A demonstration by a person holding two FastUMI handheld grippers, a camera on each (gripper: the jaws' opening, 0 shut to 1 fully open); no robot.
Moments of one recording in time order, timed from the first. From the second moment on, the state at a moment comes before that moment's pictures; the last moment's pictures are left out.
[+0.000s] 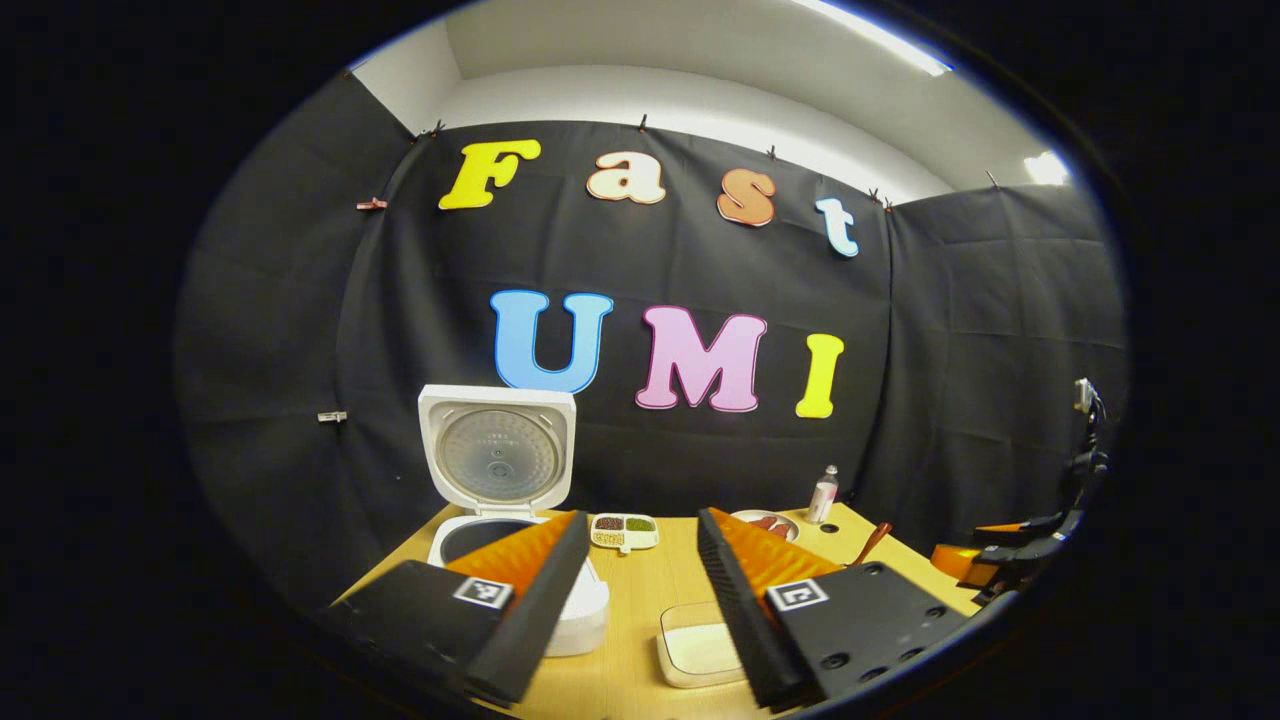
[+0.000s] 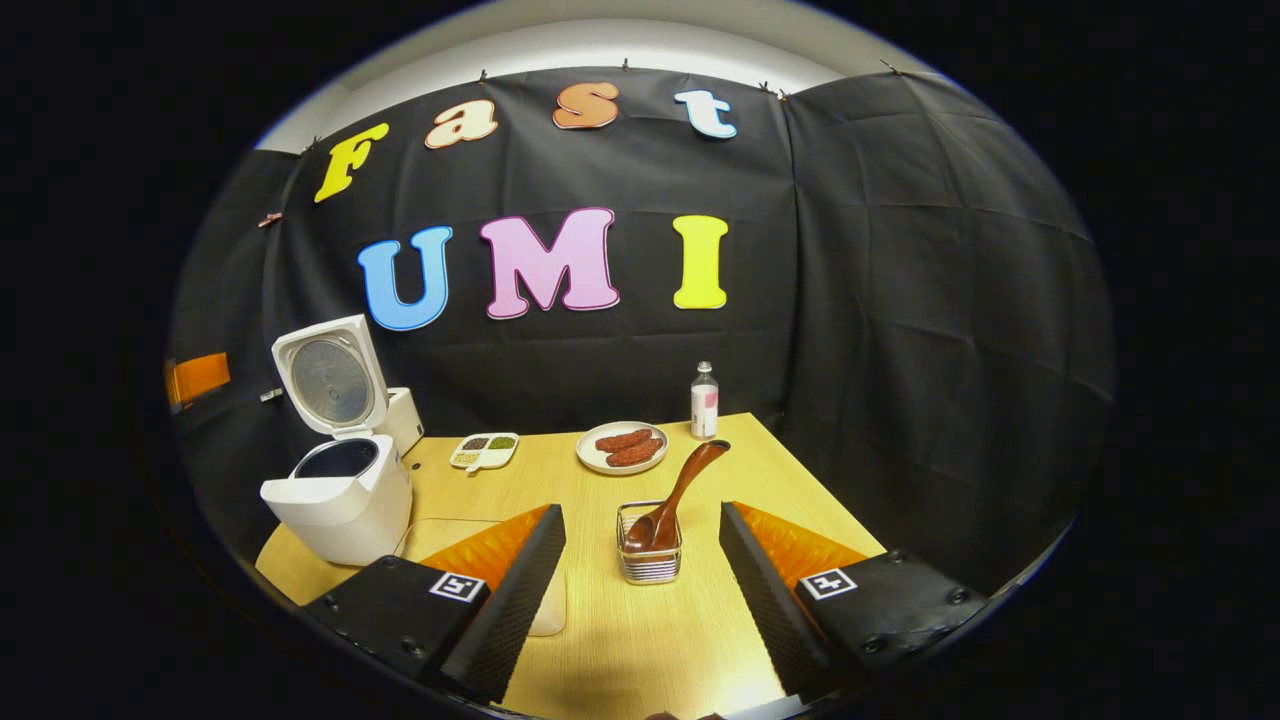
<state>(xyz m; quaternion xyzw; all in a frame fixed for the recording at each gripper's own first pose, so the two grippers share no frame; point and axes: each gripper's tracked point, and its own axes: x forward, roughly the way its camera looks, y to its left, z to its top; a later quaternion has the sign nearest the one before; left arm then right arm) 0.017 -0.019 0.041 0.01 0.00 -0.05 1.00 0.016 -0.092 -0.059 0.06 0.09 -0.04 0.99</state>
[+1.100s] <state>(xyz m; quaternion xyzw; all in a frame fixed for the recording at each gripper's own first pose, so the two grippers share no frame) -0.017 -0.017 -0.035 -0.01 0.08 0.16 0.98 0.196 -0.136 -0.172 0.11 0.25 0.03 0.96</state>
